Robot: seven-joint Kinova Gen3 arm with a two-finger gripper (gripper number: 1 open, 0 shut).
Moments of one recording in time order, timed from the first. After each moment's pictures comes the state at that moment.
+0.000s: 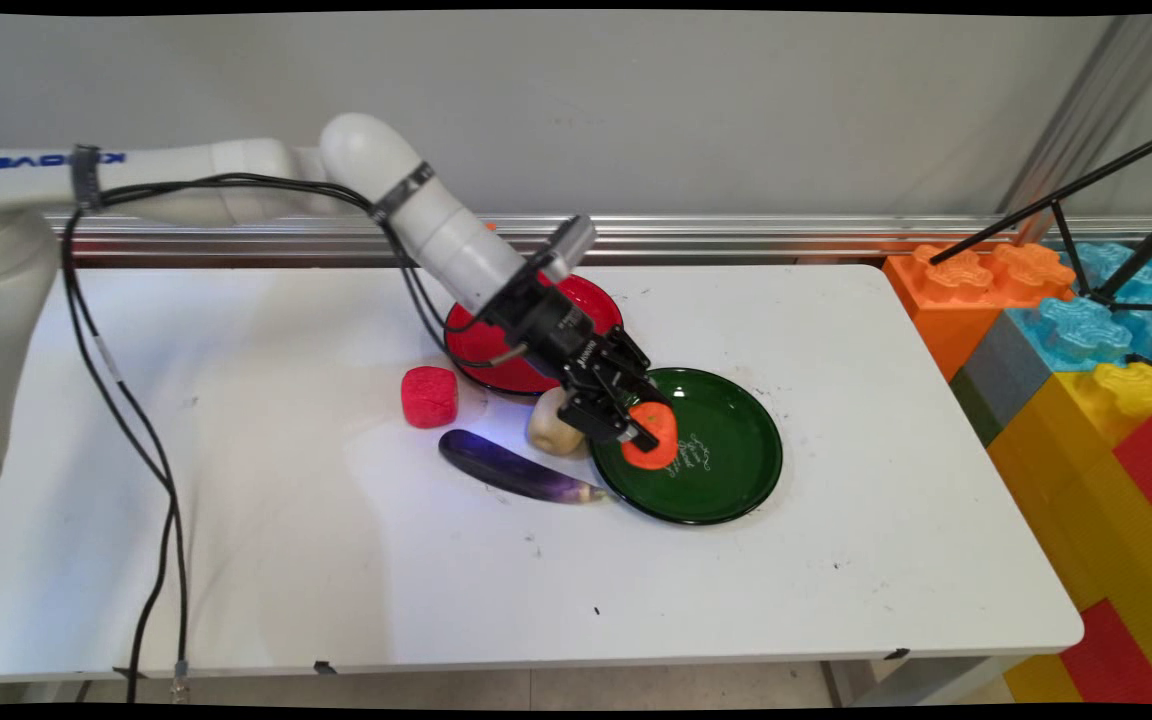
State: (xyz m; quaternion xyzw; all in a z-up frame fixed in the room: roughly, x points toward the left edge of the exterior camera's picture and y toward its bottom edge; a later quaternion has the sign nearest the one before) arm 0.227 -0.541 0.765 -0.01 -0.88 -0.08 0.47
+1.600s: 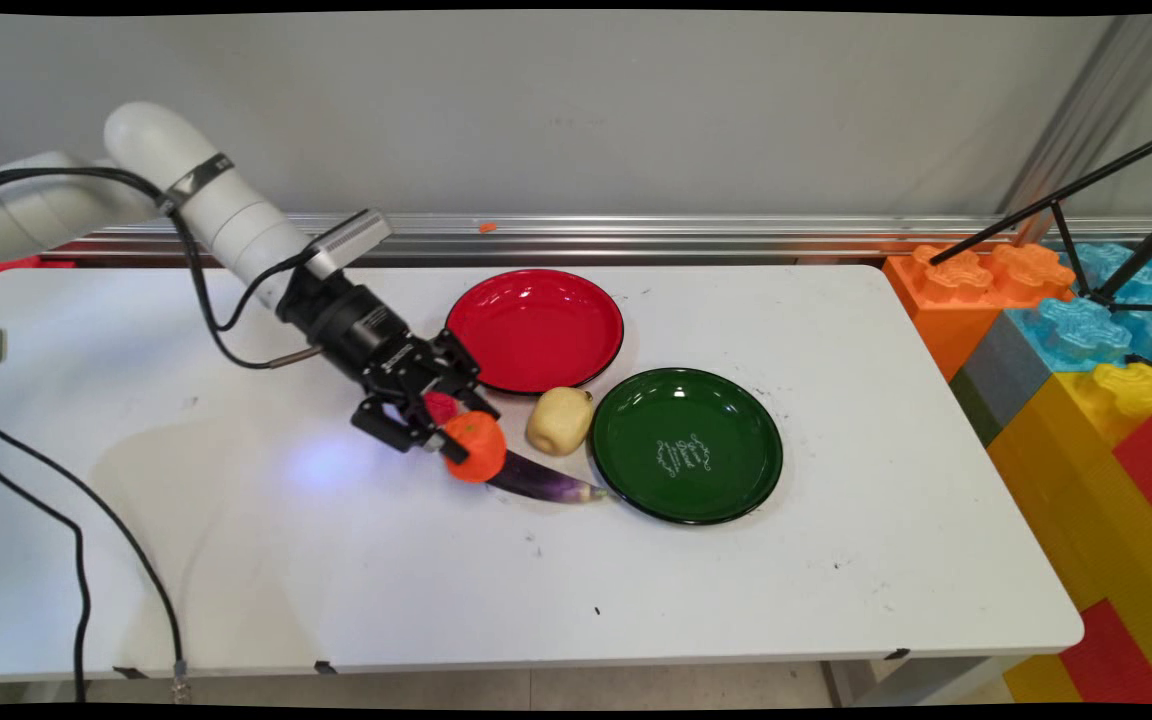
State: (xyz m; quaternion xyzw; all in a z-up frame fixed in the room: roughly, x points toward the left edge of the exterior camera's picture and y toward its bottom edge) arm 0.393 -0.475 0.775 -0.04 -0.87 -0.10 0.48
